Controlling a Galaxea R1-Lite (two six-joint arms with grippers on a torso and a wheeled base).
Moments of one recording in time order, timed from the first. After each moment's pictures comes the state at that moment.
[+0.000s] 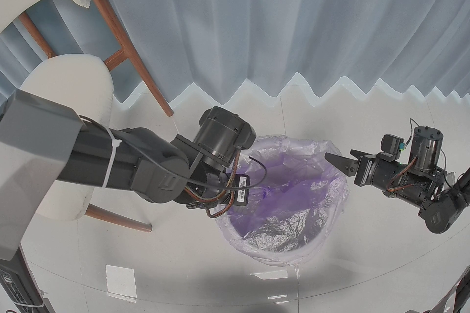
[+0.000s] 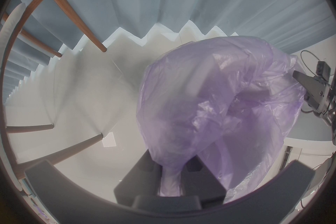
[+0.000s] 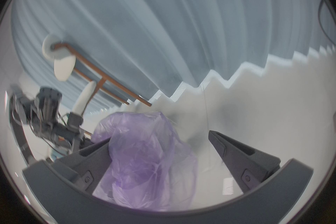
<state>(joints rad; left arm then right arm) -0.73 2.05 -1.37 0.17 0.26 -0.42 0.29 1.80 -0.51 -1.06 0.28 0.27</state>
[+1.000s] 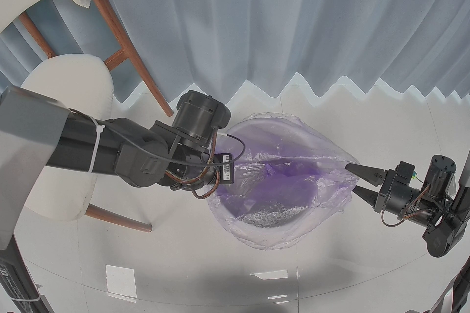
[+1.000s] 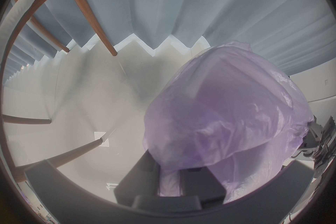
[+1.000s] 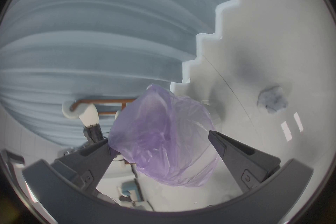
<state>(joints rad) -0.64 2.03 -1.36 0.10 0.23 -0.46 0.15 1.93 -0.22 -1.55 0.62 0.94</state>
